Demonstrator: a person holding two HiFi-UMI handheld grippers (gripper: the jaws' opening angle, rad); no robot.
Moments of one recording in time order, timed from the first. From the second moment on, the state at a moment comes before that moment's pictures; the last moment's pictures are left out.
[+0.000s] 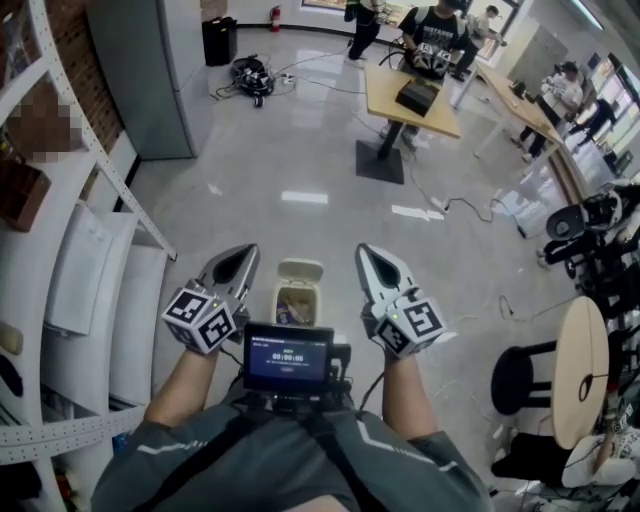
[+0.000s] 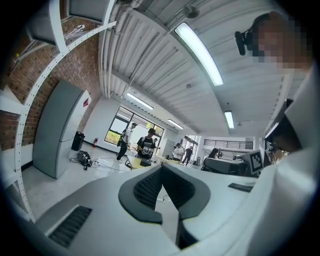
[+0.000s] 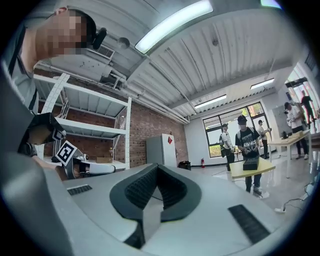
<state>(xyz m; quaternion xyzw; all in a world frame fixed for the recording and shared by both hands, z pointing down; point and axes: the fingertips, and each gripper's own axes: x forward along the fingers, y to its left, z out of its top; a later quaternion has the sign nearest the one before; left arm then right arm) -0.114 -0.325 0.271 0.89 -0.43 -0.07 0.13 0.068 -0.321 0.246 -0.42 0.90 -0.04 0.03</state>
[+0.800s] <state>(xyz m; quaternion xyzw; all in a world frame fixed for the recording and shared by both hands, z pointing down) -0.119 -0.440 0.317 0.89 -0.42 -0.03 0.16 0.040 -0.440 0.280 -0.42 0.90 -0.07 0.01</state>
